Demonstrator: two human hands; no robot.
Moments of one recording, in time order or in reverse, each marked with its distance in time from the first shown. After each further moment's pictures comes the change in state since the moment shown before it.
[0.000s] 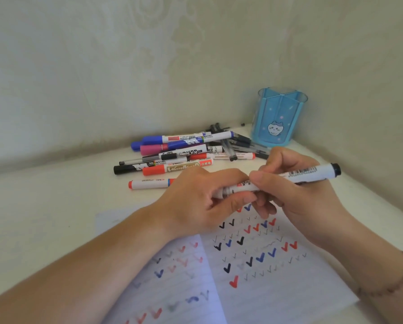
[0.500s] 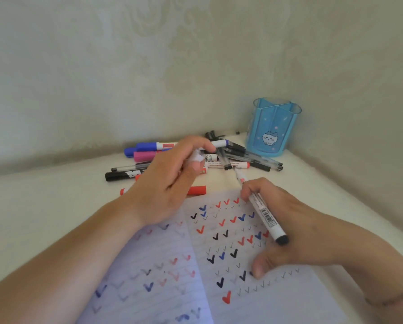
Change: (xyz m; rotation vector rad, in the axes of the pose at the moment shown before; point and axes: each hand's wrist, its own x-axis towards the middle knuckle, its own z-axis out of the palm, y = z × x) left_hand -0.001 -0.020 -0.032 -0.087 0.136 -0.197; right_hand -0.003 0.002 -0.032 -0.963 -0.515 0.165
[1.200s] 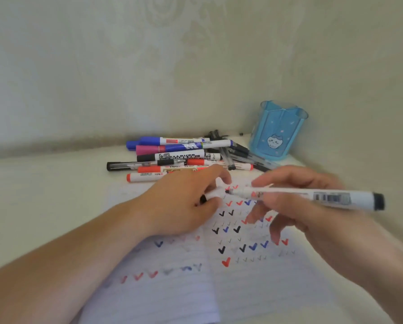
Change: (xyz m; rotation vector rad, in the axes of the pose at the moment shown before) left_hand -0.007 0.002 0.016 0.384 -0.288 -0.141; right_hand -0.006 -0.044 -0.004 0.896 0.409 -0.039
